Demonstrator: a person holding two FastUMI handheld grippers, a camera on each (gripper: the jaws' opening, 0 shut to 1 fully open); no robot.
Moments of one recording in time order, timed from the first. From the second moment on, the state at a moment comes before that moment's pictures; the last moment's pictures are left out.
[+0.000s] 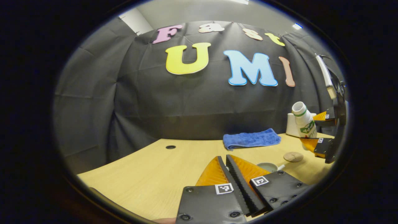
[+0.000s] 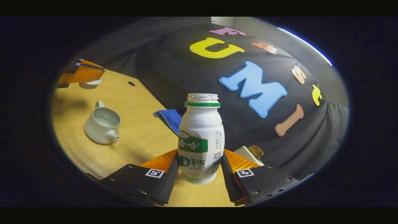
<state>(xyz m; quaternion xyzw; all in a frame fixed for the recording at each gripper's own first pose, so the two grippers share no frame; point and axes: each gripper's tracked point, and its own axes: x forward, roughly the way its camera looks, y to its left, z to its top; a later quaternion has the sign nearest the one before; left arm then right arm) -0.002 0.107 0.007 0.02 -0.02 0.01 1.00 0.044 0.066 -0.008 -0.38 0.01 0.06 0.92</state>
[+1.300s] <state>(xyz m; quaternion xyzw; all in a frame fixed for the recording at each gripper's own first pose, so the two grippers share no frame) 0.031 0.017 -0.003 0.04 0.00 -0.03 1.00 0.052 0.053 -0.014 -0.30 0.02 0.08 0.95</state>
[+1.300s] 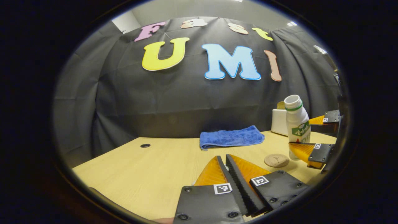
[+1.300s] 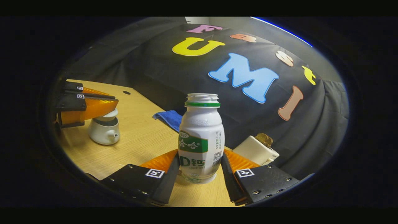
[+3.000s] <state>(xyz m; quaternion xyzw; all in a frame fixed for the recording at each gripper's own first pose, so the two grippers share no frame) 0.040 0.005 -0.021 0.03 0.03 -0.03 1.00 0.060 0.049 -0.022 -0.29 0.04 0.10 0.95</state>
